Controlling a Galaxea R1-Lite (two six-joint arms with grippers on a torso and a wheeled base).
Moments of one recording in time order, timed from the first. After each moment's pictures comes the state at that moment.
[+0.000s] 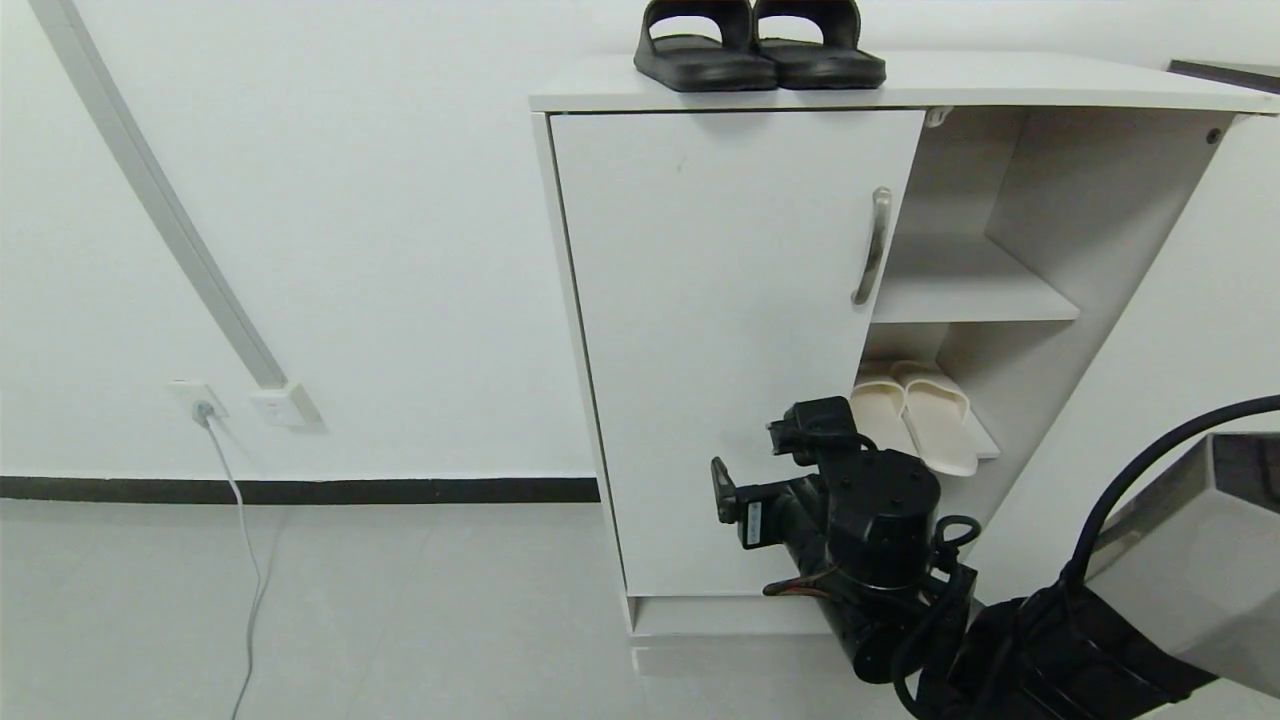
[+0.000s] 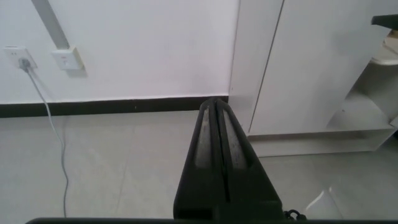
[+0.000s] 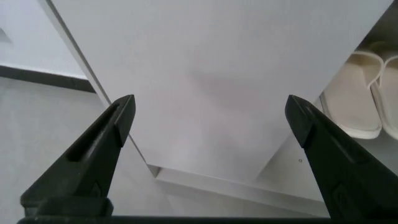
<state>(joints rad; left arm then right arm) 0.00 0.00 0.00 0.00 -0.01 0.01 0.85 2.06 -0.78 -1.21 -0.63 0.06</state>
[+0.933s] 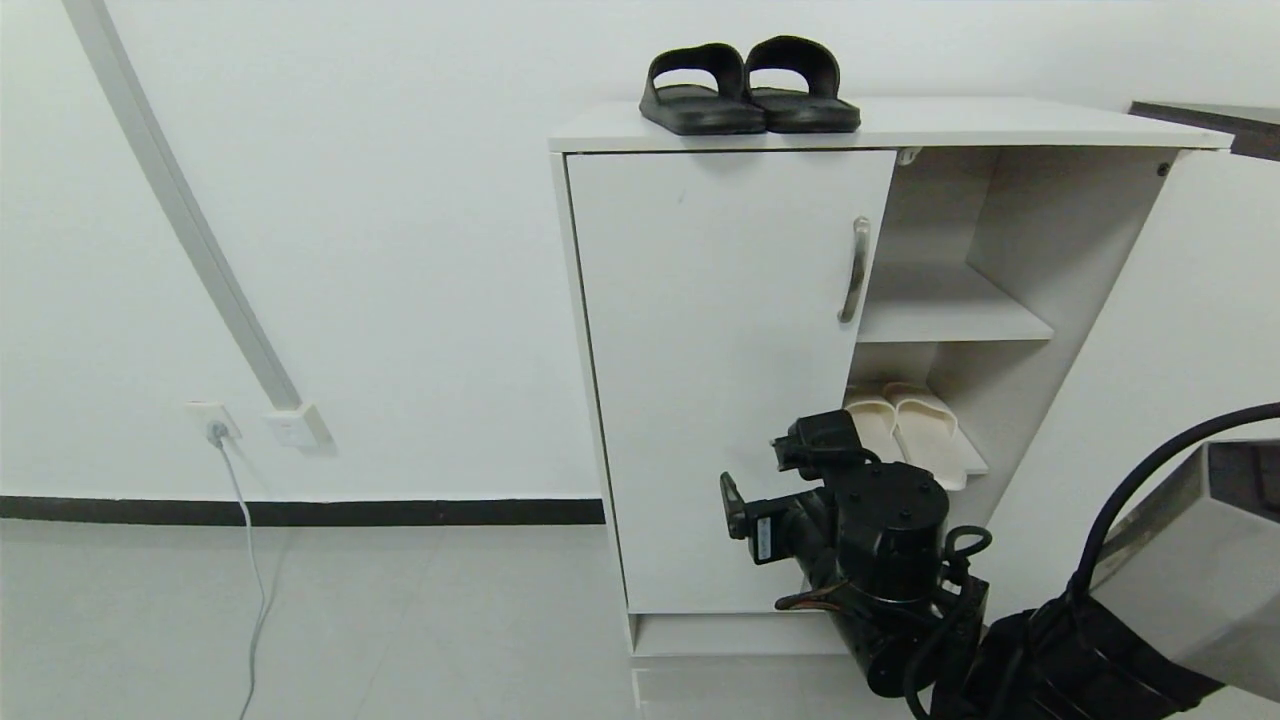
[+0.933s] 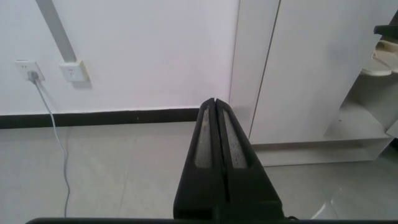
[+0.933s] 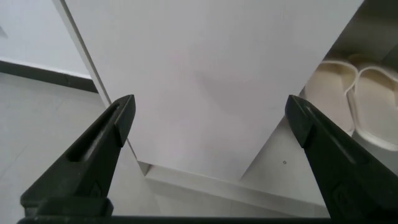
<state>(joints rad) 0.00 0.00 0.00 0.00 0.00 0.01 0.85 2.06 -0.74 -1.22 -0.62 0.03</state>
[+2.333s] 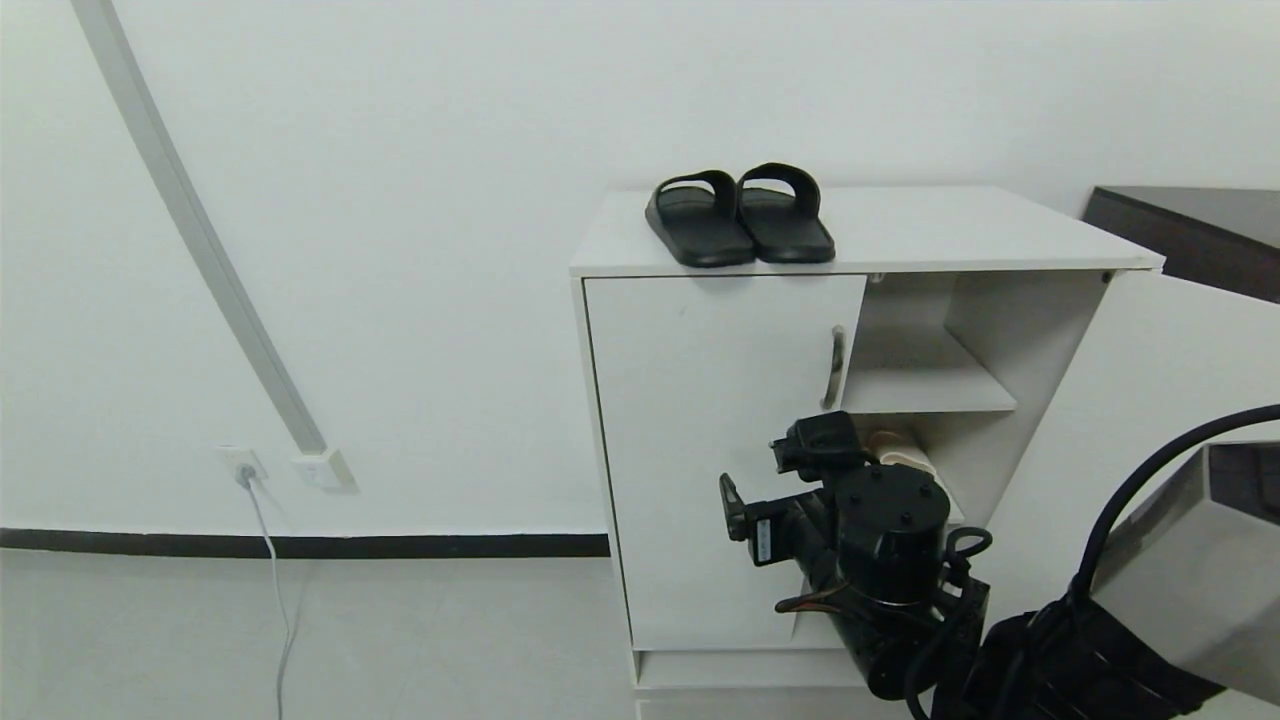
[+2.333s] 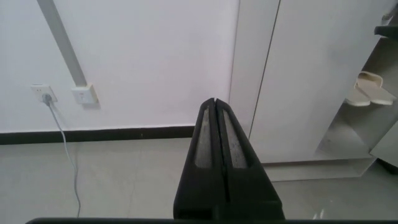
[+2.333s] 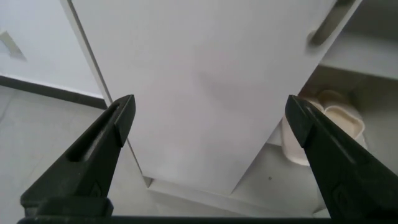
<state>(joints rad) 0.00 0.00 0.00 0.00 0.00 0.01 0.85 2.06 -0.73 -1.23 -0.62 0.03</state>
